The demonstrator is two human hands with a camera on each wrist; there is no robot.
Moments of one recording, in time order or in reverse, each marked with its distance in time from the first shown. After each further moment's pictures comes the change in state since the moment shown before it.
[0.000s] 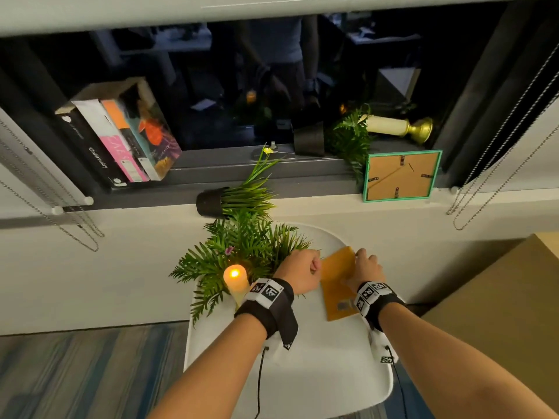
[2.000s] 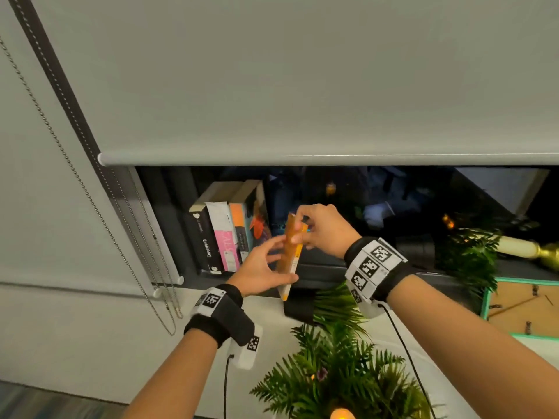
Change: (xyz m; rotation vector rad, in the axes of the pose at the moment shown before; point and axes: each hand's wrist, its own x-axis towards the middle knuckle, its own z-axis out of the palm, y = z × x) left_hand 0.006 -0.133 -0.304 -0.391 0.318 0.032; right_hand -0.038 -0.386 -0.174 0.305 -0.001 -1.066
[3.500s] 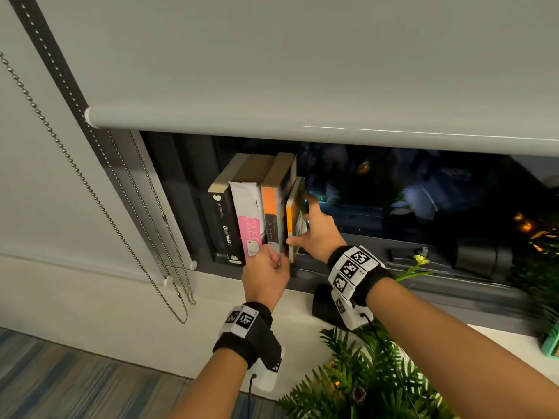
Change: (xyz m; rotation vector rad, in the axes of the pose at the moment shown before) left_hand 0.033 -0.094 0.000 0.267 0.669 -0.185; right_hand 0.094 0.031 0.120 0.107 0.034 0.302
